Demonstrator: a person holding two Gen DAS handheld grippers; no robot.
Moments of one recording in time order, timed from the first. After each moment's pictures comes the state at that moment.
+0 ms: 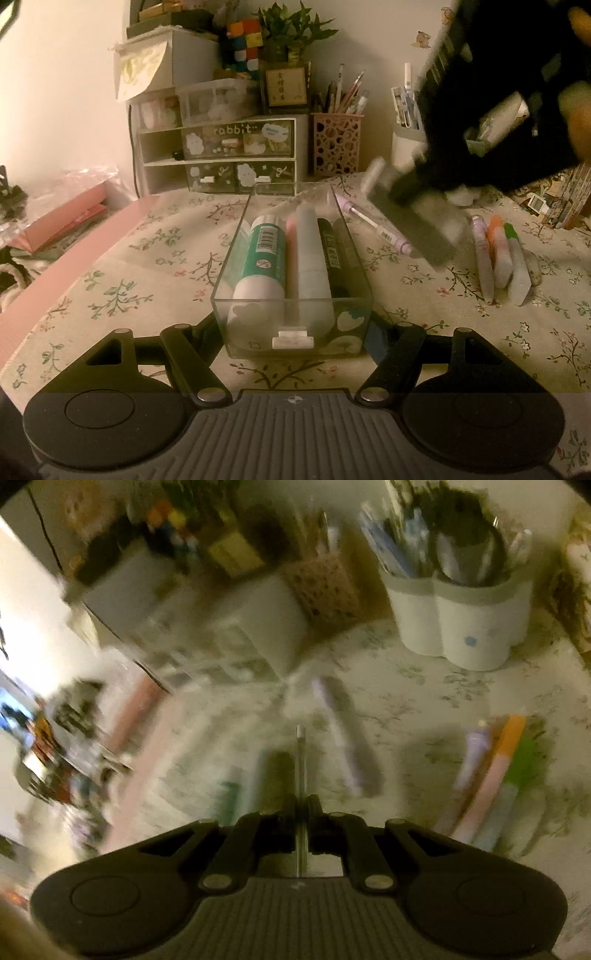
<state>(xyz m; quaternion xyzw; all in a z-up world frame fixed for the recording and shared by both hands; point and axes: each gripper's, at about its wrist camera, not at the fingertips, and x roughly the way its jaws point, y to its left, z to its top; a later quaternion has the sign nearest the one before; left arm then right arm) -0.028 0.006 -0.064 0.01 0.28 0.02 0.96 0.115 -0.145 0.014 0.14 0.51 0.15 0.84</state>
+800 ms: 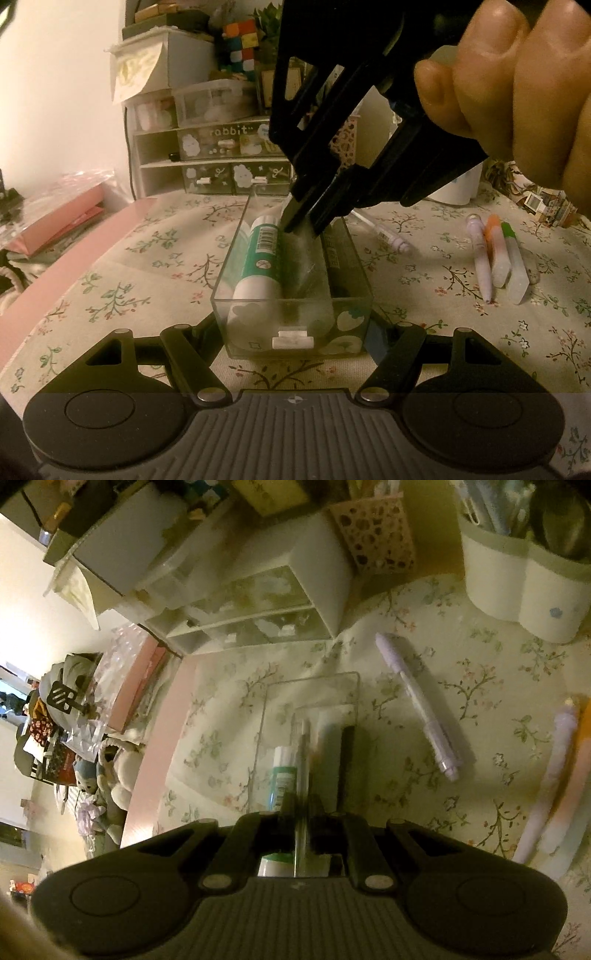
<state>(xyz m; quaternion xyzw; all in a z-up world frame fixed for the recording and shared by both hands) -0.028 0.008 -0.063 0.02 0.28 0.01 0.96 0.142 -0.079 -0.010 0.13 0.58 0.14 0.79</state>
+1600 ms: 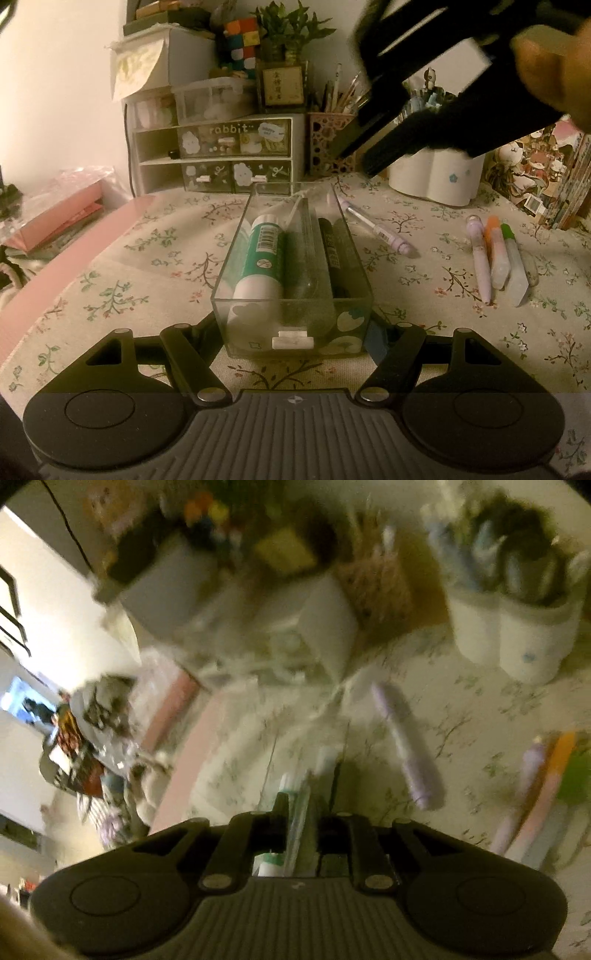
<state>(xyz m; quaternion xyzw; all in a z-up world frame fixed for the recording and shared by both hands) -0.027 0.009 -0.063 0.01 0.29 0.01 0.96 0.124 -0.122 0.029 0.15 0.51 0.18 0.83</state>
